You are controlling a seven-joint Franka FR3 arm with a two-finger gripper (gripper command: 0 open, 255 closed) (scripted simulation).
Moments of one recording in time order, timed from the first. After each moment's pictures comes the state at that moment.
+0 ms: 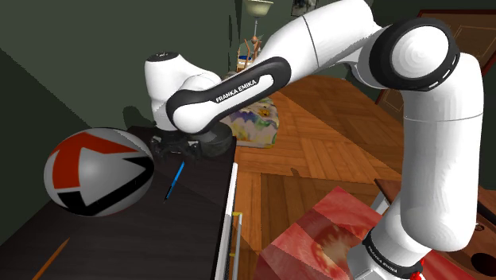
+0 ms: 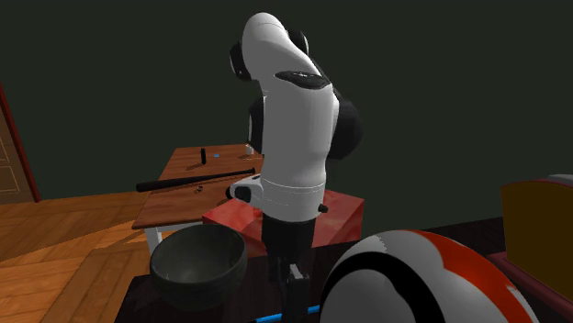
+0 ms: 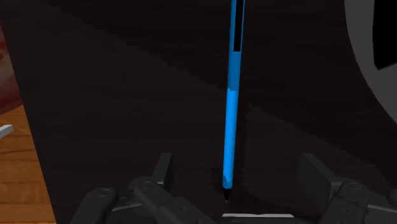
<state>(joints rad) 0.10 0.45 0.56 -1.73 -0.38 2.13 1.55</state>
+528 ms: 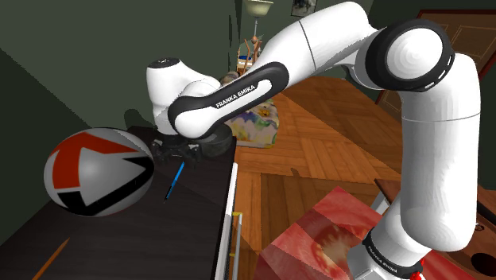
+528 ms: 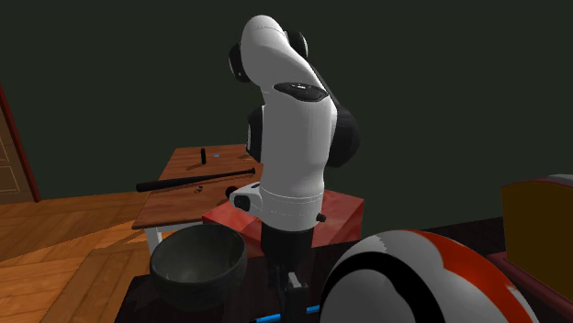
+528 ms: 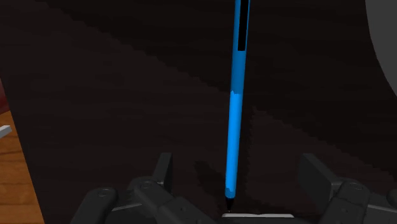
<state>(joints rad) 0.11 0.47 0.55 -1.74 -0.39 2.16 1.56</state>
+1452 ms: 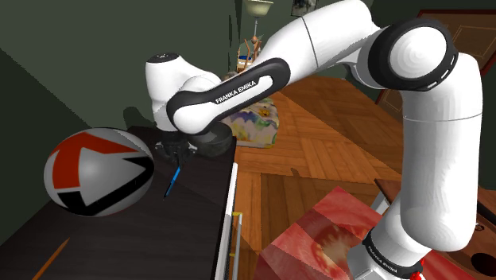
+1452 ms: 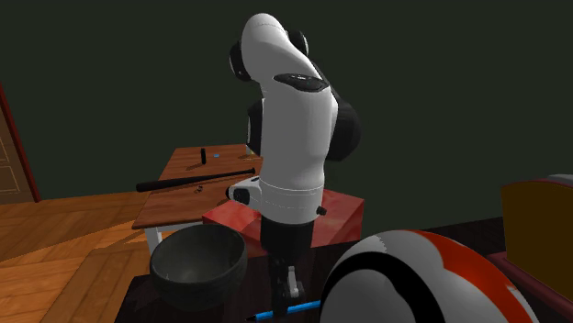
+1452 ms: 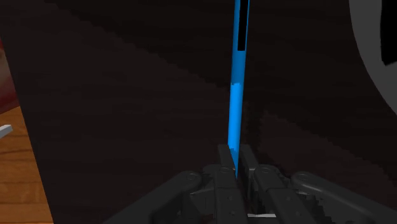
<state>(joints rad) 0.10 0.45 0.56 -1.73 -0.38 2.14 1.55</state>
